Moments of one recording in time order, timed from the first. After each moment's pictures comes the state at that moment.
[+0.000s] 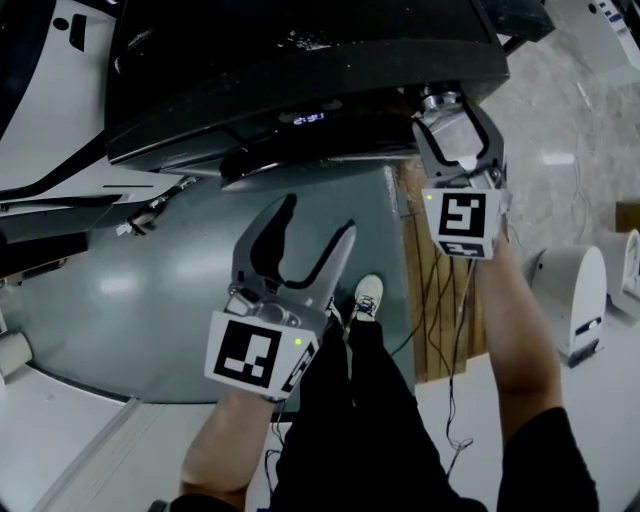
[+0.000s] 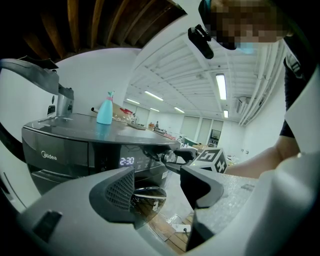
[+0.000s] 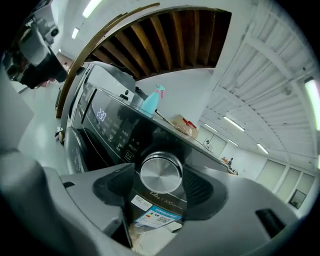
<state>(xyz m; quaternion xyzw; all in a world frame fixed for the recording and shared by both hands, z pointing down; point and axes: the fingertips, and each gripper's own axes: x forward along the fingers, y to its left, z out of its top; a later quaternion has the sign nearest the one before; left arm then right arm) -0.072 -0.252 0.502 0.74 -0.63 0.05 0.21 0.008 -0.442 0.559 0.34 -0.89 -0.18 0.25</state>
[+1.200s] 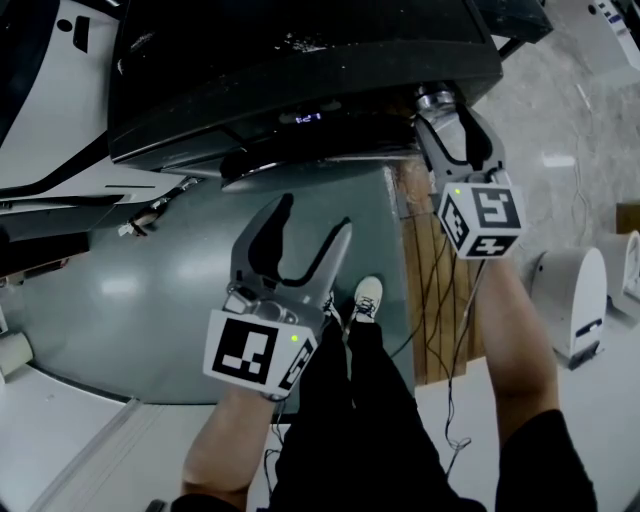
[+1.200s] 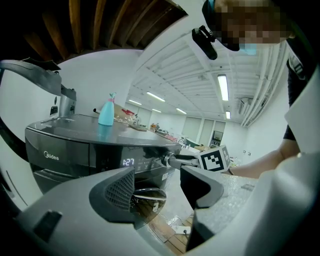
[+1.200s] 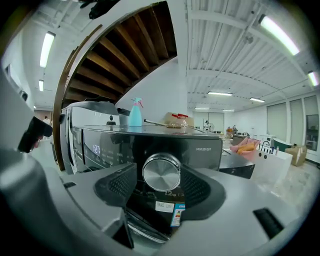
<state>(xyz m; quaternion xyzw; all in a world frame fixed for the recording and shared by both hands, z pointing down) -0.071 -0.252 0.494 0.73 -0.65 0.04 0.20 0.023 -0.442 0.554 0.35 -0.92 0.04 0.15</state>
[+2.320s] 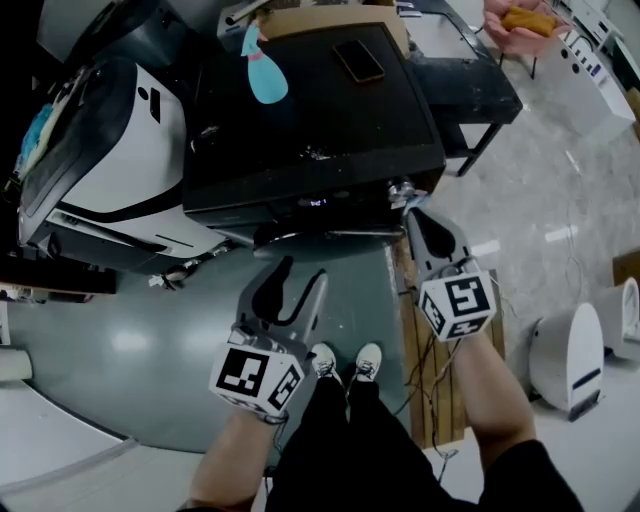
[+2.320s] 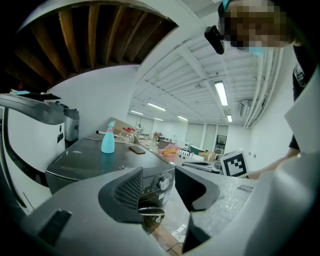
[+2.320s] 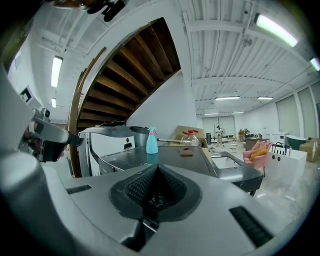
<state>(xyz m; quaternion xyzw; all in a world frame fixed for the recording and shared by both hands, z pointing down) -0.057 -0.214 0.349 0.72 -0.67 0.02 0.16 0.049 -0.362 0.399 0.29 -0.95 0.04 0.09</state>
